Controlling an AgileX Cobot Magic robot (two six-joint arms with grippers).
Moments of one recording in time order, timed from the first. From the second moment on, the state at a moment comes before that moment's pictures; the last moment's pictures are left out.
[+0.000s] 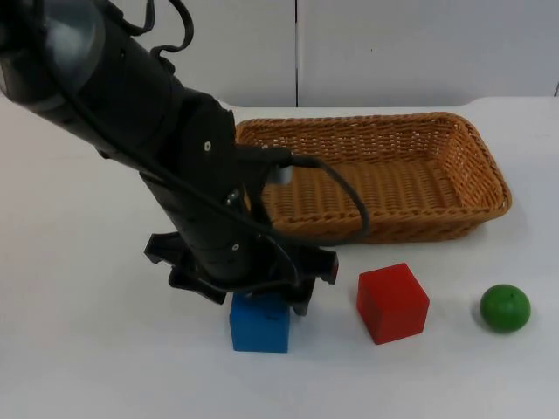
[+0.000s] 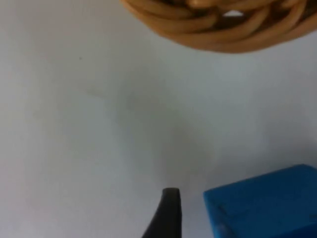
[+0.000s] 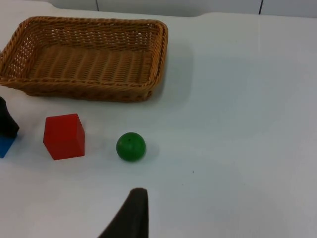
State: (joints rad) right arm 0.14 0.00 -0.52 0.01 1.09 -0.01; left arm -0.62 2.05 -1.06 -0.06 0.35 -0.33
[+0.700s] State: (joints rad) right arm 0.14 0.00 -0.52 0.00 1.09 -0.01; left arm -0.62 2.07 -1.06 -0.05 0.42 -0.33
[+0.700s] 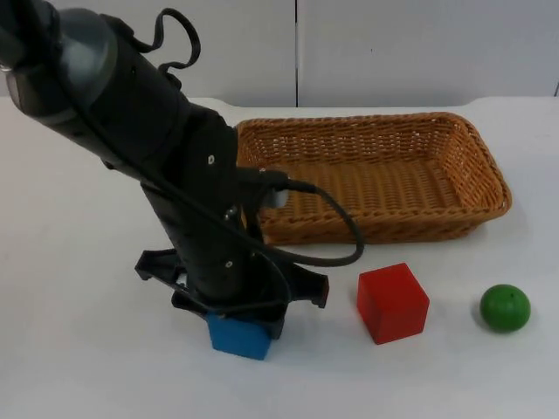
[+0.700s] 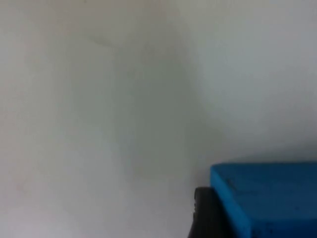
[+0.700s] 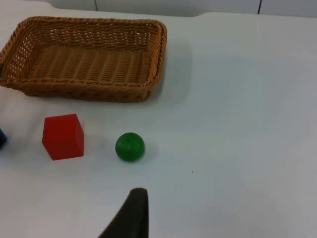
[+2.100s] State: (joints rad) right arm 0.14 0.00 -0.52 0.00 1.09 -0.01; left arm -0.62 2.07 -1.66 0.00 0.70 0.07
